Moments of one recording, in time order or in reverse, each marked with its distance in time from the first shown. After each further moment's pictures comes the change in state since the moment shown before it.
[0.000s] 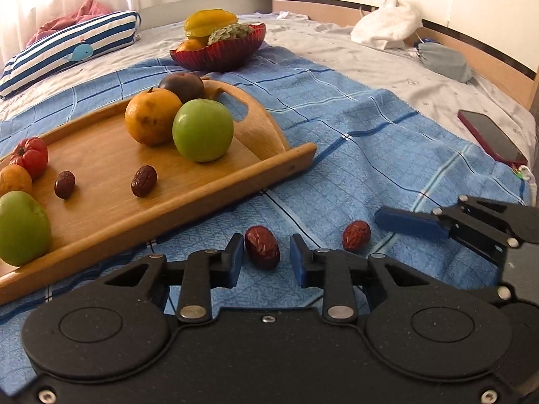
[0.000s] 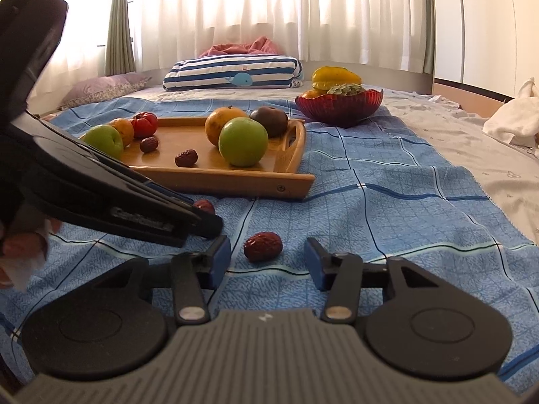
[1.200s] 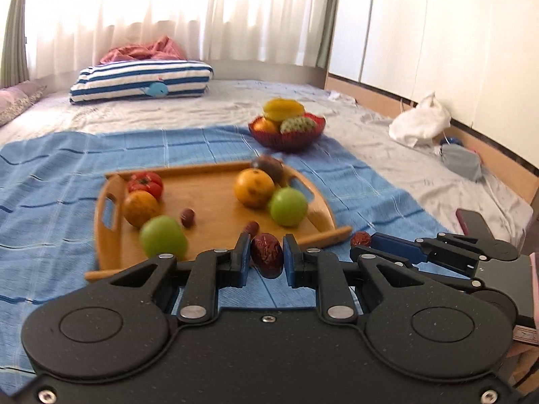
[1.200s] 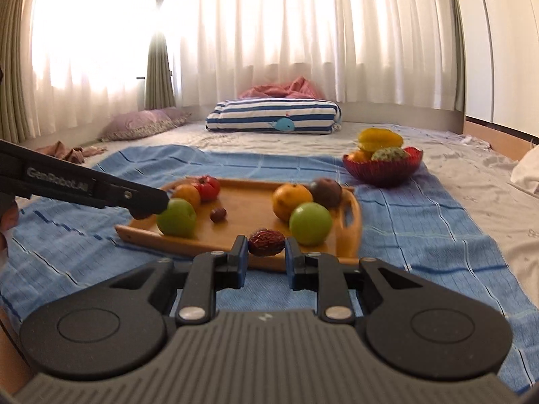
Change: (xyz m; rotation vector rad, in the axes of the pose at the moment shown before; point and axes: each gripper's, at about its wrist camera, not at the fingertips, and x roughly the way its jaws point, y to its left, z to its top) left arm -0.179 0.065 -0.007 -0.207 -0.236 0.091; right arm -0.052 0.050 0.066 -0.024 -0.117 0.125
